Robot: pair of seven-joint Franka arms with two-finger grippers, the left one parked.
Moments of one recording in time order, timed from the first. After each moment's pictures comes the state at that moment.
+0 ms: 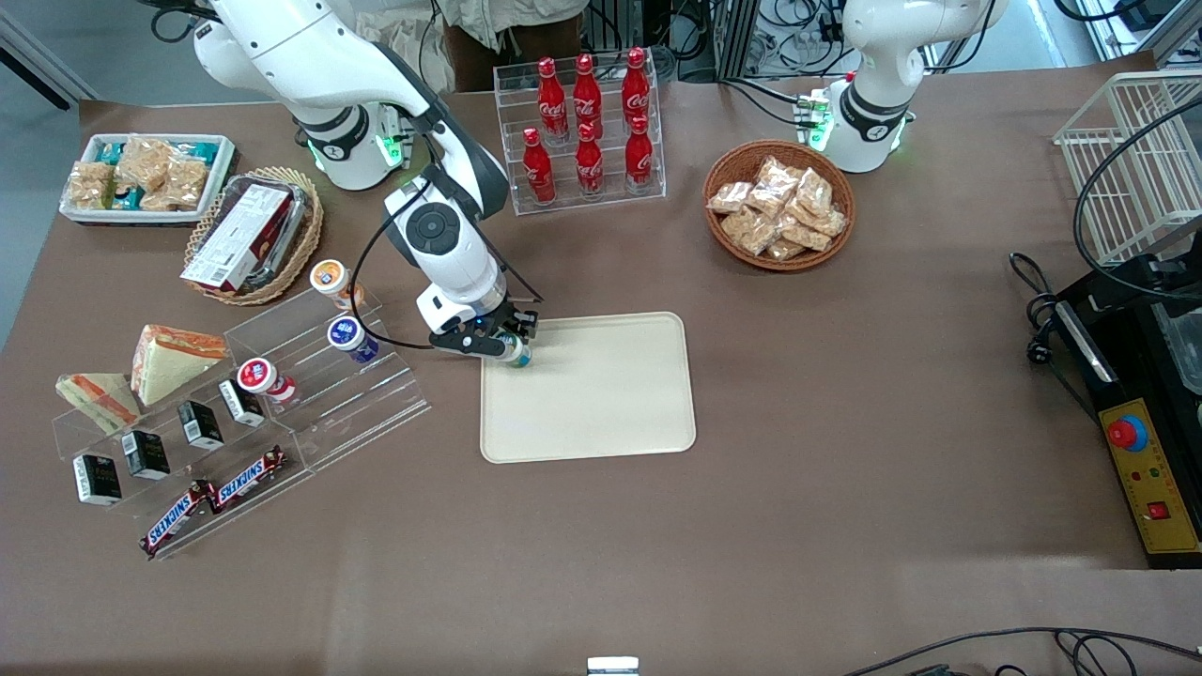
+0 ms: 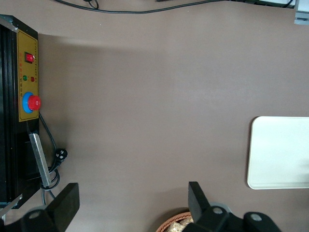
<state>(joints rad) 0.49 0.32 0.15 -2.22 0.04 2.62 0.84</state>
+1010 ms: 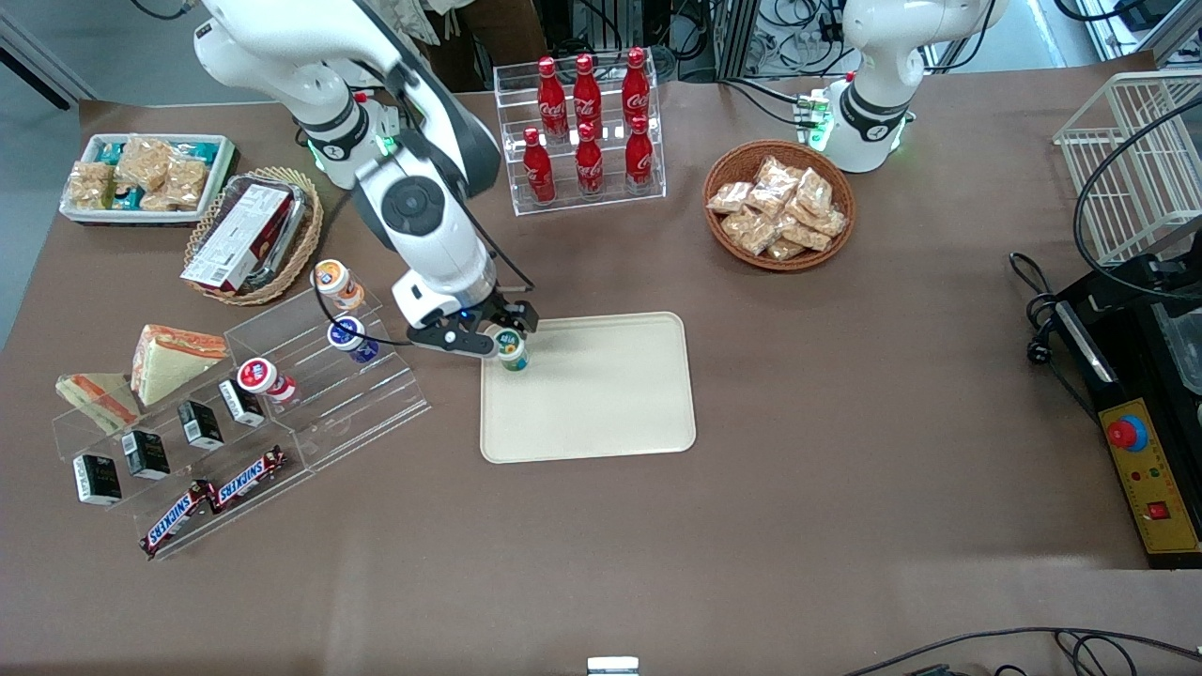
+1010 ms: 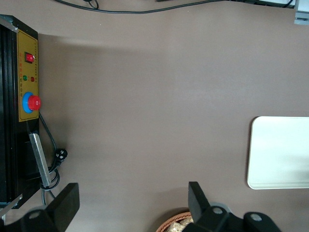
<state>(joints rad) 0.47 0.18 0.14 -1.95 0.02 2.15 0.85</state>
